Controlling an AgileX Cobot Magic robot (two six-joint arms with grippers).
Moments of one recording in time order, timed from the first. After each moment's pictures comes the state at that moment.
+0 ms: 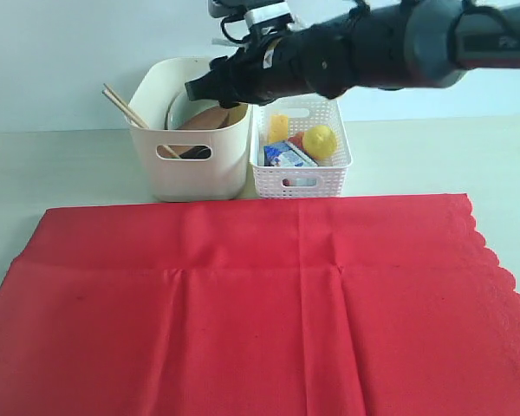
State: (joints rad) left arm -0.12 0.01 0.00 0.00 0.37 0.03; right arm 0.56 2.03 -1.56 -0.08 0.16 0.14
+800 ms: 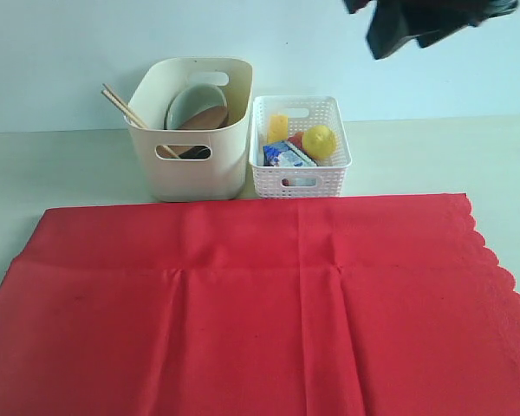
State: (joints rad) left arm -0.12 0.01 0.00 0.00 0.37 0.03; right arm 0.56 1.37 -1.48 -0.13 1.10 0.19
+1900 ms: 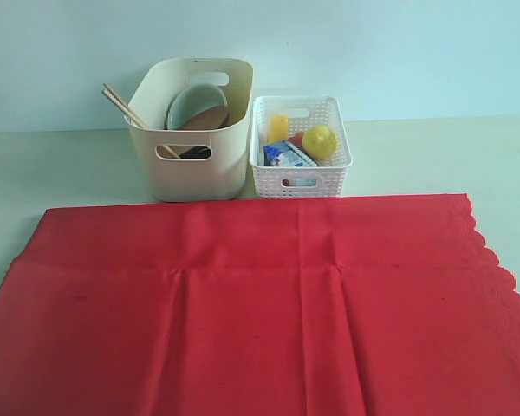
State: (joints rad) left arm -0.12 0.01 0.00 0.00 0.37 0.03; right arm 0.56 0.55 -0.62 -0.24 0.82 0.25
